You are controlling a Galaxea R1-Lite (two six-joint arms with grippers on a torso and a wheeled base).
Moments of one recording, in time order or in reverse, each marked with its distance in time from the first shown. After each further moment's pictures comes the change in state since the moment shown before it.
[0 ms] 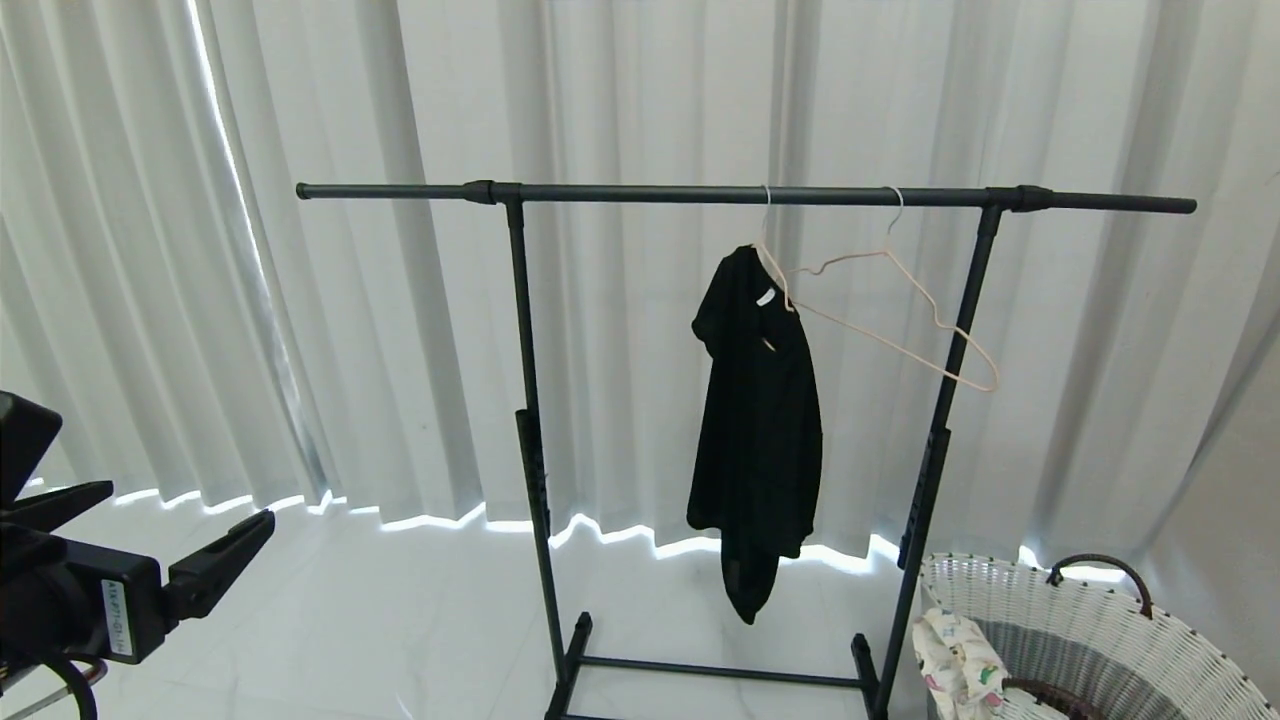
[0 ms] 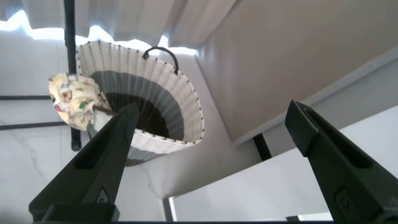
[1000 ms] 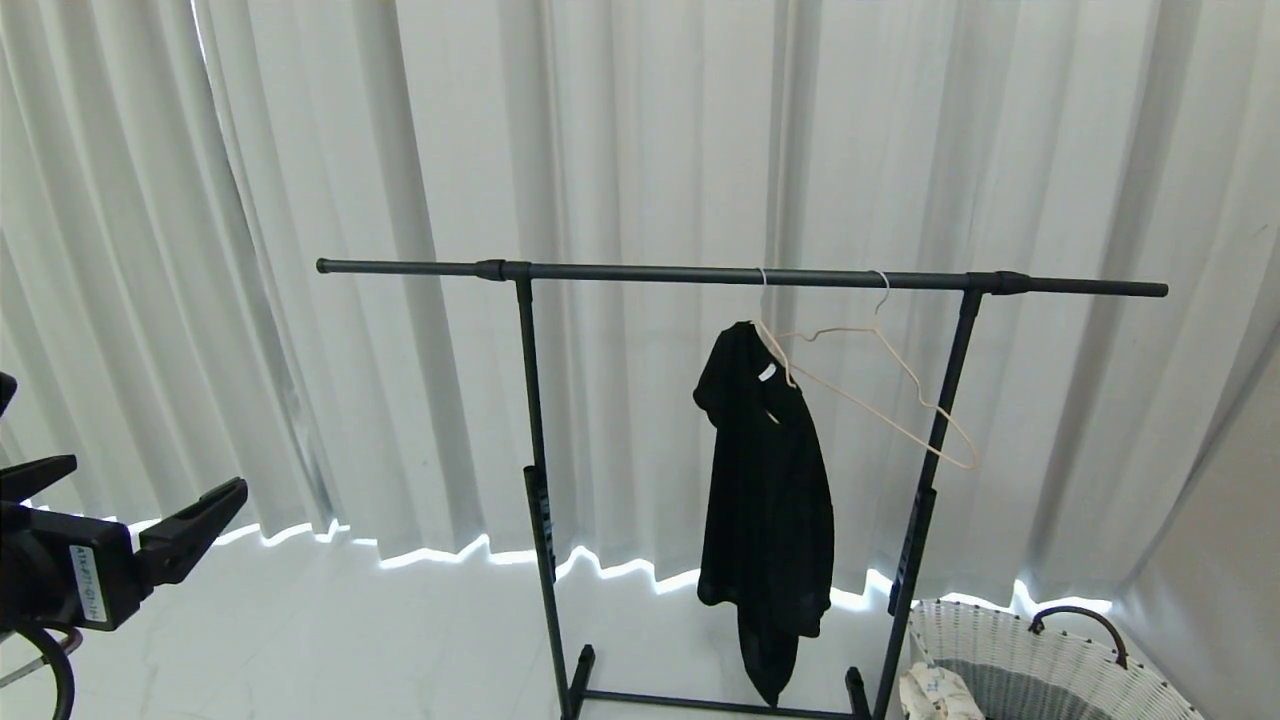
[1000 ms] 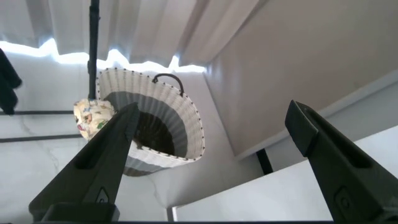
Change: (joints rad) left arm 0.050 -0.003 -0.045 0.000 0.005 -0.001; right arm 0.089 0.011 -0.010 0.012 0.000 0.066
